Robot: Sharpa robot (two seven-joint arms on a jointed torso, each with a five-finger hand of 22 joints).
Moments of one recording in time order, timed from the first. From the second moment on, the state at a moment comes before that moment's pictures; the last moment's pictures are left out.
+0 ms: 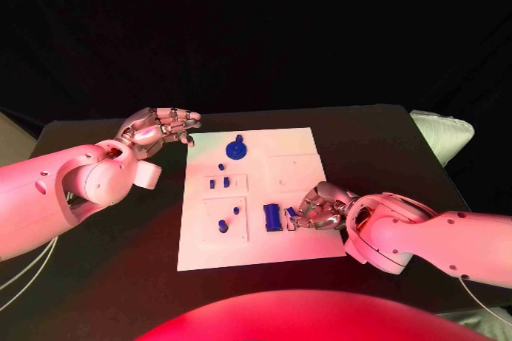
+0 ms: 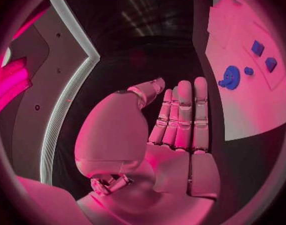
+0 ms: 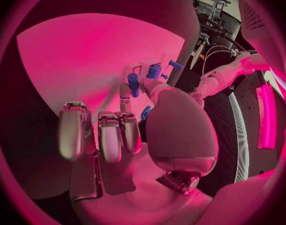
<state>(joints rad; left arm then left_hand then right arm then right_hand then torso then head) 1.15 -0.90 -0.03 1.45 -0.13 -0.11 0.32 1.33 -0.17 0.59 0.00 0.08 0.86 0.19 0.33 0.23 0.86 0.13 0.61 0.12 1.00 0.06 1.11 0.41 0.17 0.87 0.16 0.88 0.64 1.05 -1.00 -0.21 1.89 -1.10 -0.50 -0.49 1.20 -0.23 0.39 0.29 0.42 1.06 0.07 0.43 0.35 1.46 -0.01 1.55 1.31 1.47 -0.06 1.57 1.31 0.05 1.47 0.04 1.31 1.31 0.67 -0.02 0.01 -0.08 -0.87</state>
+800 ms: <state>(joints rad) 1.15 -0.90 -0.03 1.44 -0.13 -0.11 0.32 1.33 -0.17 0.58 0.00 0.08 0.86 0.19 0.33 0.23 0.86 0.13 0.61 0.12 1.00 0.06 1.11 0.41 0.17 0.87 0.16 0.88 0.64 1.05 -0.99 -0.21 1.89 -1.10 -0.50 -0.49 1.16 -0.21 0.38 0.29 0.42 1.07 0.06 0.43 0.35 1.46 -0.01 1.57 1.31 1.46 -0.07 1.57 1.31 0.05 1.47 0.04 1.33 1.31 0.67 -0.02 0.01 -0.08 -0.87</state>
